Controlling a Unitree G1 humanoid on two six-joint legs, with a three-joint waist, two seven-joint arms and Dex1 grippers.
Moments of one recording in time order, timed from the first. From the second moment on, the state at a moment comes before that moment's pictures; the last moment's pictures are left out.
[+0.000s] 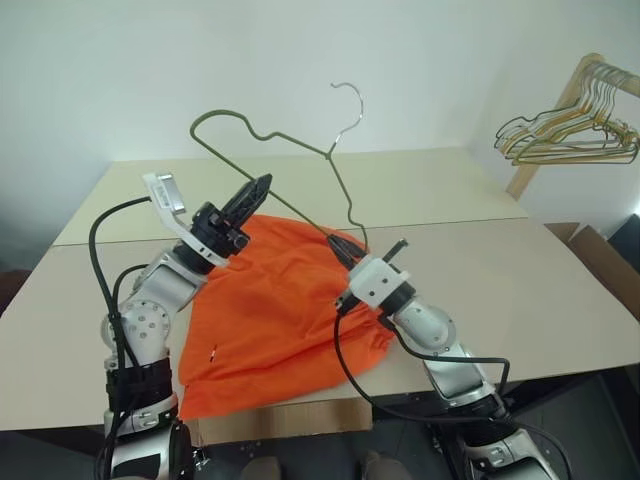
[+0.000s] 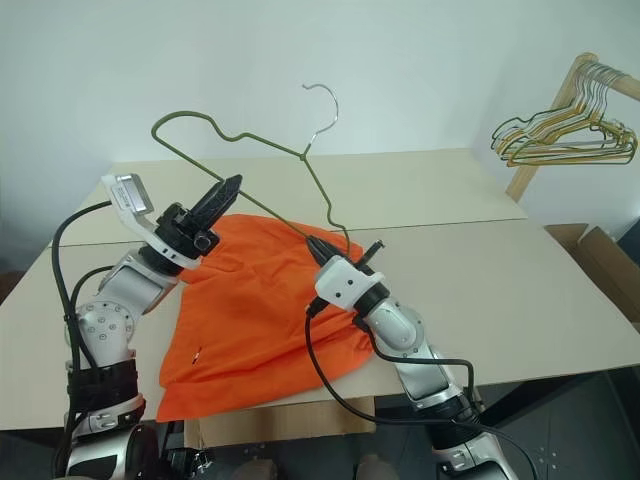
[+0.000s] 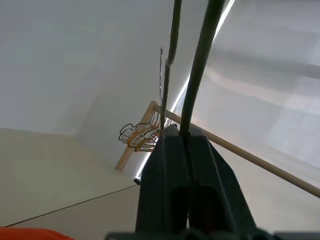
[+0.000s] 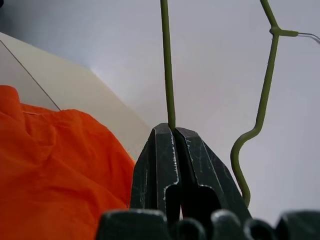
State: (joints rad) left arm -0.46 0.29 0.32 -0.18 -1.10 0.68 -0.53; right arm -0.31 -0.26 0.29 -0.10 -0.25 -0.22 0.26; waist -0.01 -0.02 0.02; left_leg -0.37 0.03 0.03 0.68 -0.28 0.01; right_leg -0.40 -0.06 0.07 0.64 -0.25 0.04
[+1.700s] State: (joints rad) left arm -0.42 0.48 0.39 -0.18 -1.28 0.68 -1.03; right arm -0.70 -0.64 0.17 0.07 0.80 0.89 1.39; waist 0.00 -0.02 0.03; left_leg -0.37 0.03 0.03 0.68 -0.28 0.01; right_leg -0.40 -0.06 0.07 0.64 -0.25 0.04
